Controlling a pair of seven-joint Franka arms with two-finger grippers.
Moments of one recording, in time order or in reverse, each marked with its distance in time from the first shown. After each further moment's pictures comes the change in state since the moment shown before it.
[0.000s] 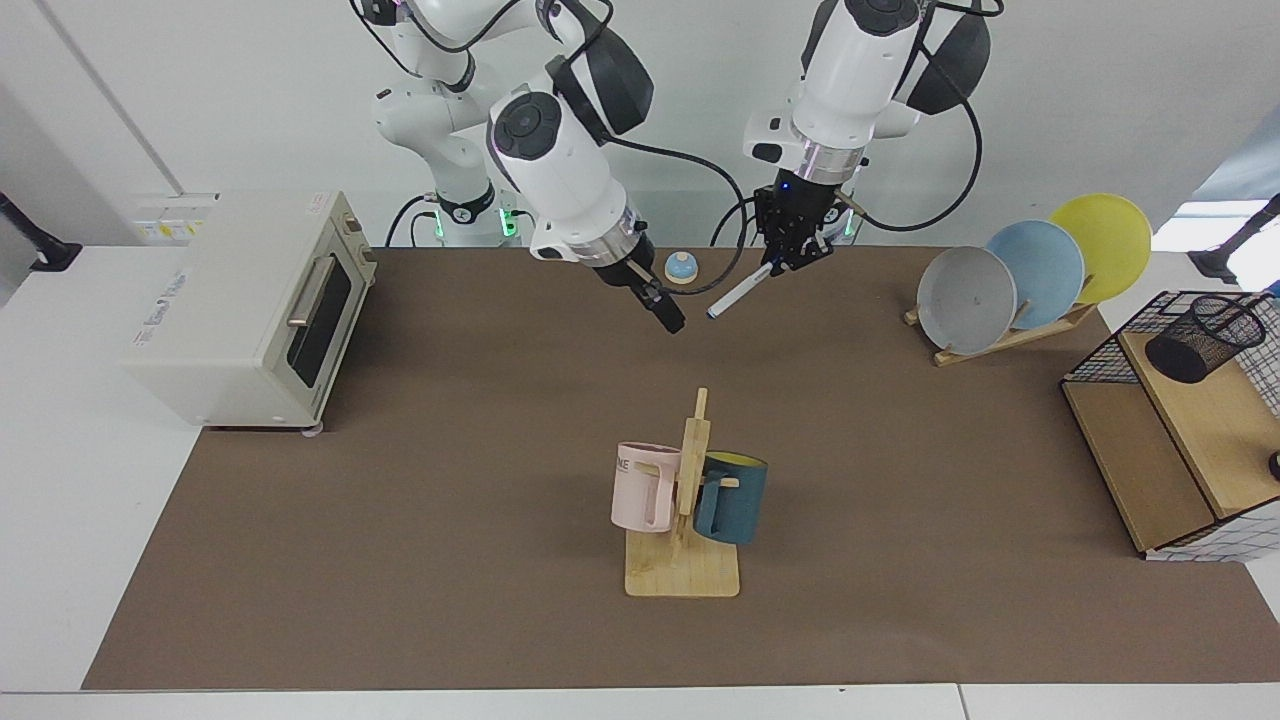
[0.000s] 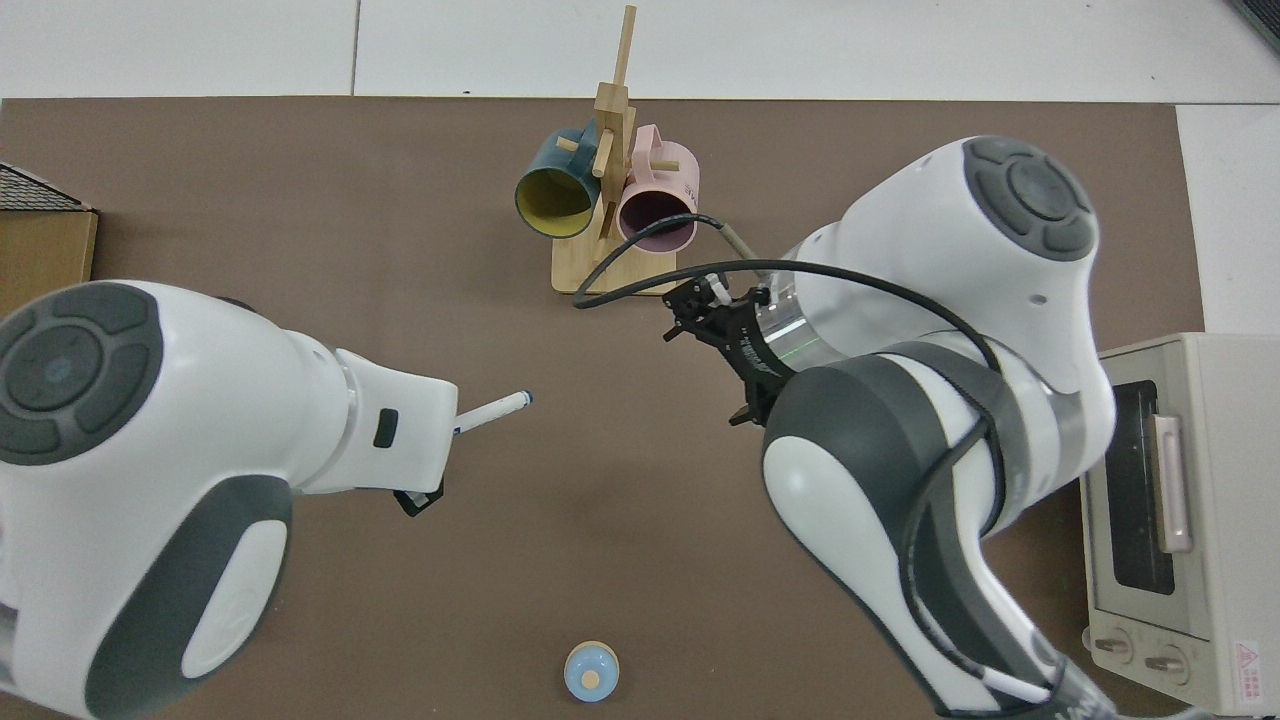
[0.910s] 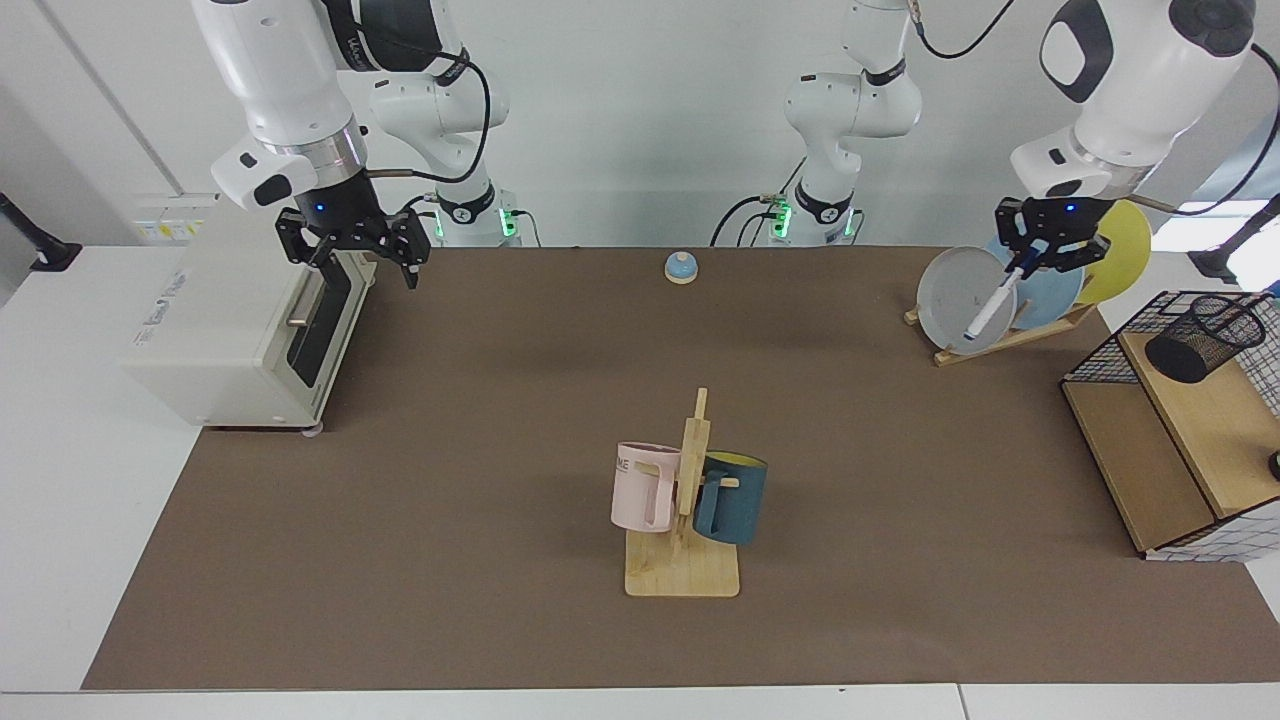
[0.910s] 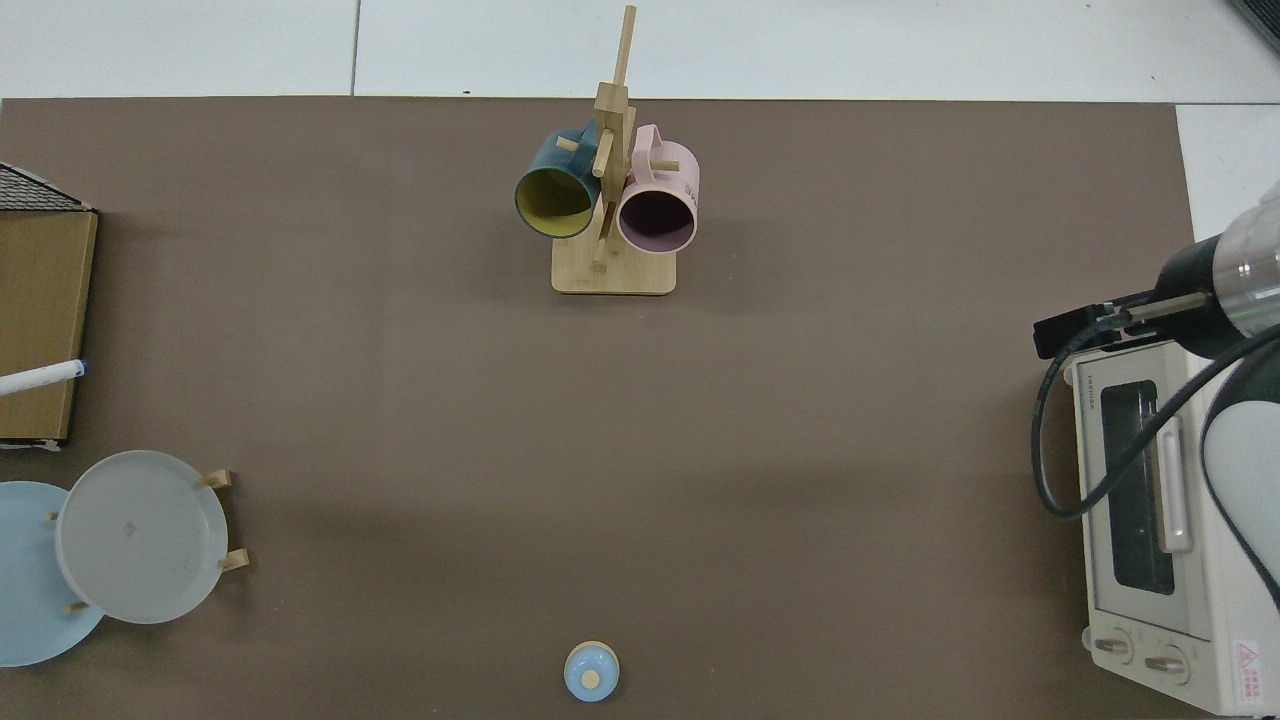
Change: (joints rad) left arm 0.064 0.101 0.351 0.214 0.367 -0.116 0.499; right arm -0.216 -0.137 -0.014 0.007 -0.258 -0.155 -1.005
